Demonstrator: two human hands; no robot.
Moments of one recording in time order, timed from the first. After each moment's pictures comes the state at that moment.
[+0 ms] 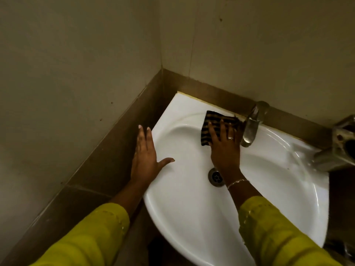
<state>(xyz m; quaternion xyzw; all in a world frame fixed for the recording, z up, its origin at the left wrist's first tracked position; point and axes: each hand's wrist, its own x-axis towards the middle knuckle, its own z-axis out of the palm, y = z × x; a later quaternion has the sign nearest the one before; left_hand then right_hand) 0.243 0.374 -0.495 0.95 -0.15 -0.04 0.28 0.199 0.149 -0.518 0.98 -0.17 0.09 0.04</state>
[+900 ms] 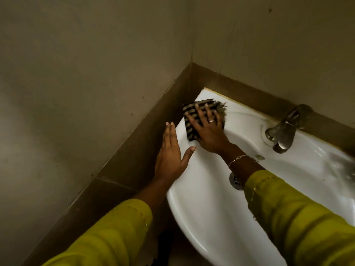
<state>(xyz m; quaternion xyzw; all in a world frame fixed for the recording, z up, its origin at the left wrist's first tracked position) 0.245 0.373 -0.505 0.92 -0.15 -0.02 0.36 0.283 0.212 -0.503 0.99 0.09 0.00 -0.05</state>
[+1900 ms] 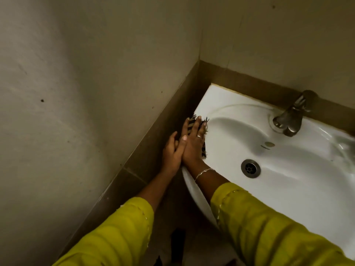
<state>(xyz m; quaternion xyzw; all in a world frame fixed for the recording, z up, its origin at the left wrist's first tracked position) 0.240 0.413 -0.499 0.78 0.01 -0.15 0.61 0.251 0.349 -0.504 0.95 -0.20 -0.02 -0.22</state>
